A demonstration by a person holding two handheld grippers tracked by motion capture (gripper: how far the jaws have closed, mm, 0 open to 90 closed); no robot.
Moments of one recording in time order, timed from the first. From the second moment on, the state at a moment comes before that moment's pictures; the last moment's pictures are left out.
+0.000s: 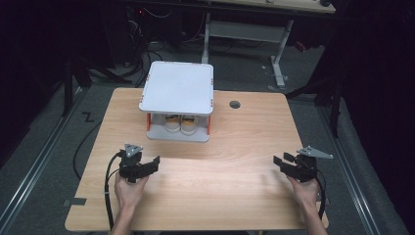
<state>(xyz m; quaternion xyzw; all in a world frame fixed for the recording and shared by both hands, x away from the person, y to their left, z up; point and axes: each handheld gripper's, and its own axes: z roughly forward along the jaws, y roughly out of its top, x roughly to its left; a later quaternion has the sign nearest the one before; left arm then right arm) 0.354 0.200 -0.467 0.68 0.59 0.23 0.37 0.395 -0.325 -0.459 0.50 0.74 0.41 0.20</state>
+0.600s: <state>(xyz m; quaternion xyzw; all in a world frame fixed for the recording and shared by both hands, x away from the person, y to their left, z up) 0.371 0.193 -0.492 0.70 0.60 0.24 0.32 0.411 -0.327 -0.487 0.52 0.74 0.36 0.21</state>
